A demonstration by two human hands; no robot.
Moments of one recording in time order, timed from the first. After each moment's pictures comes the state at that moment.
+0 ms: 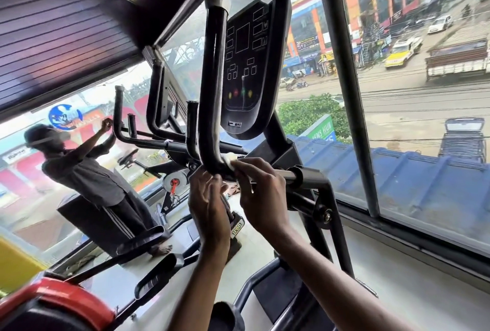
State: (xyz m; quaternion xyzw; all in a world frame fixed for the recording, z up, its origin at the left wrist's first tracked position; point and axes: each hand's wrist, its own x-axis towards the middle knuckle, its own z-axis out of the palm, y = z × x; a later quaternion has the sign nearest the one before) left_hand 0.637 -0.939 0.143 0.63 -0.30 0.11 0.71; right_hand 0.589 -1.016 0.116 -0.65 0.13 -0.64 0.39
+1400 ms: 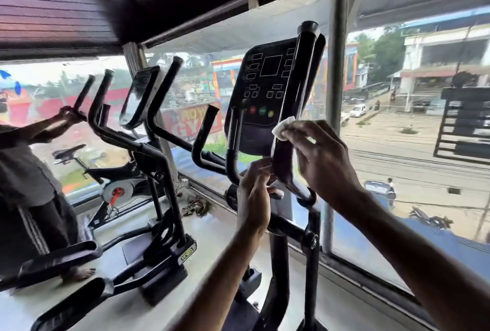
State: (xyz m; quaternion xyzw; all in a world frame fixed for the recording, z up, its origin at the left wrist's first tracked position) left_hand 0.684 -0.916 0.162 0.53 -0.39 -0.17 0.74; right_hand 0.572 -1.005 0.211 -0.80 0.09 -0.59 -0.10
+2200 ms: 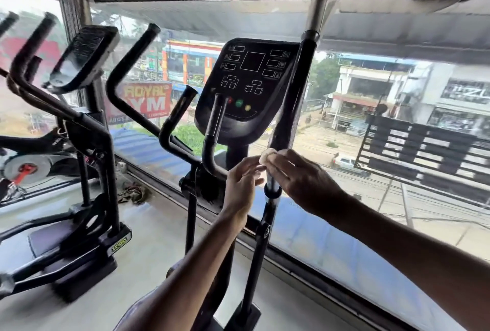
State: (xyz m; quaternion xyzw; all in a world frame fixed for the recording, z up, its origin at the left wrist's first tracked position) left_hand 0.708 -0.909 0.147 0.46 -0.38 -0.30 0.74; right_hand 0.566 -0.980 0.188 -0.84 0.02 -0.37 -0.39
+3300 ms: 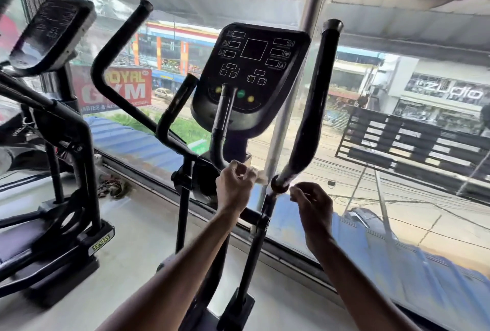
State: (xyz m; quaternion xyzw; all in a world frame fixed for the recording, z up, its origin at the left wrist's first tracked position) left_hand 0.785 -0.934 0.099 0.62 -0.39 -0.20 0.65; right_hand 0.612 -0.975 0.079 -0.57 0.46 -0.58 0.36
